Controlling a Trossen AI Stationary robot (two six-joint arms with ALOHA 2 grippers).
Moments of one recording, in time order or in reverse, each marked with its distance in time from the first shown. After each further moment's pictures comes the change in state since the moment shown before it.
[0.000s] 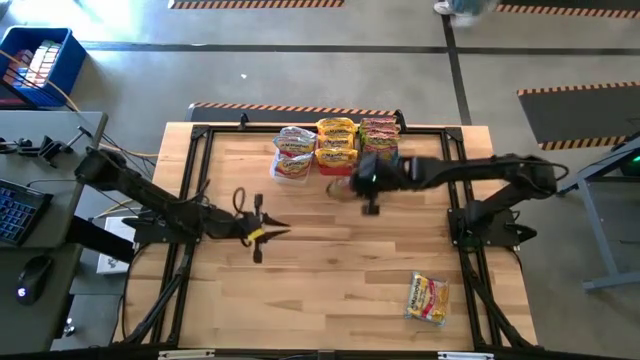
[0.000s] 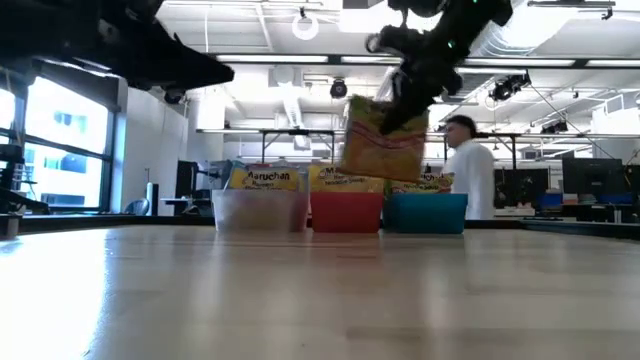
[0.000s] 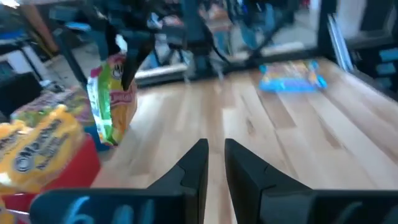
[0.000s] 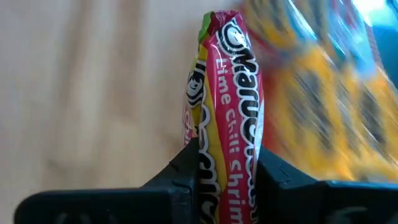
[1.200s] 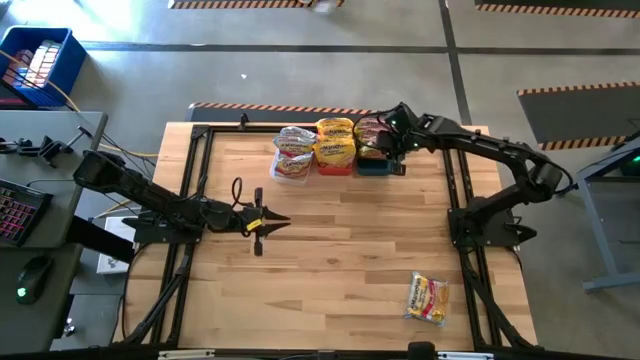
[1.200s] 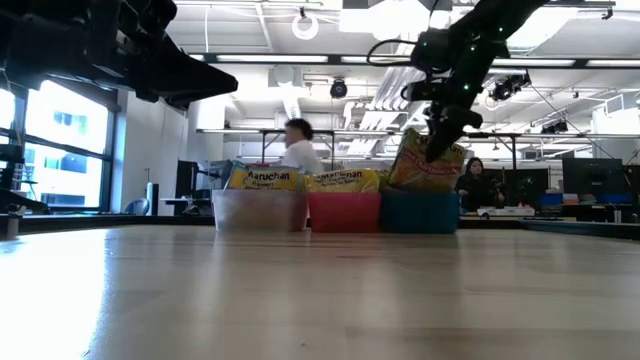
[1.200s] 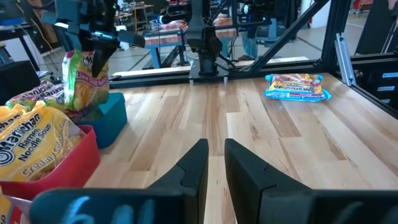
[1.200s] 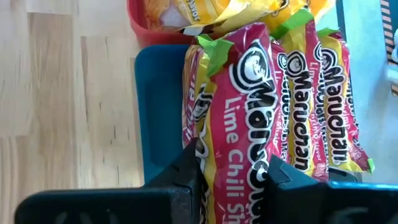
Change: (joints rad) left arm 0.095 0.008 -0.057 0.110 0.086 -0.068; right arm -0.520 -0.029 0.000 -0.198 -0.149 -0.324
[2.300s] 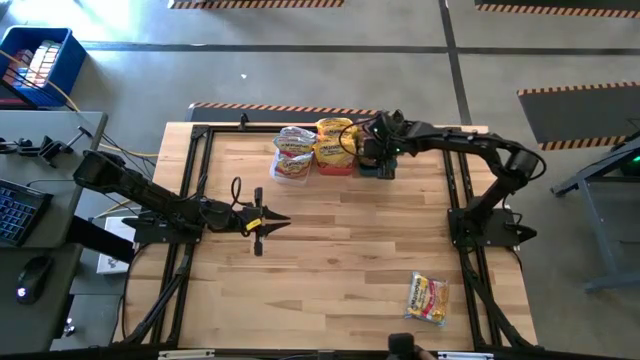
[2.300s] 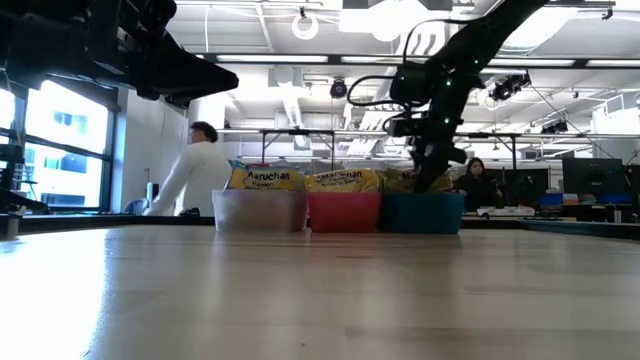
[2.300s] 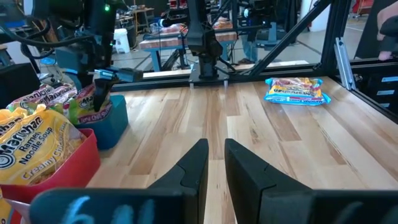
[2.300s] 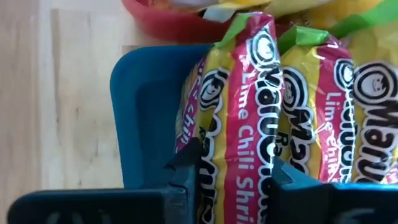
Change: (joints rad) left arm 0.000 0.000 0.000 0.014 0.000 0.002; right arm 0.027 0.208 0.000 0.127 0.043 -0.044
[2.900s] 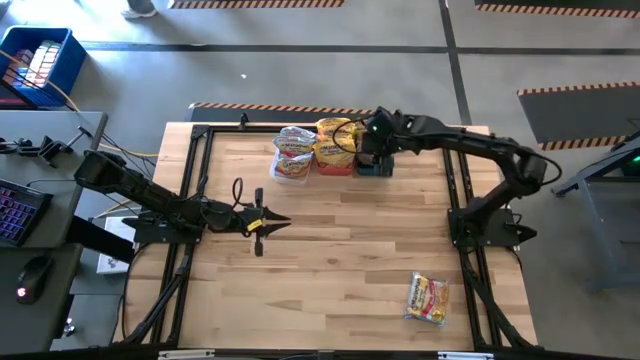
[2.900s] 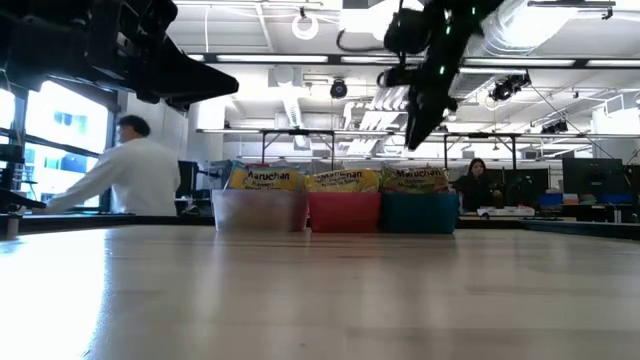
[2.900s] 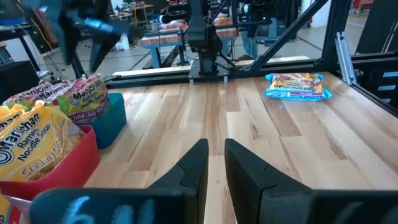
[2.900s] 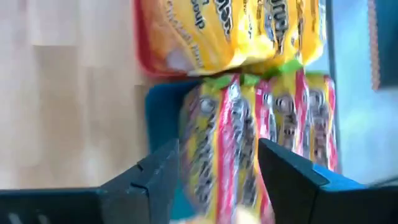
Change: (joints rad) left arm 0.000 0.013 0.000 -0.003 0.000 0.000; right arm 0.133 -0.092 0.196 -0.247 0.107 0.163
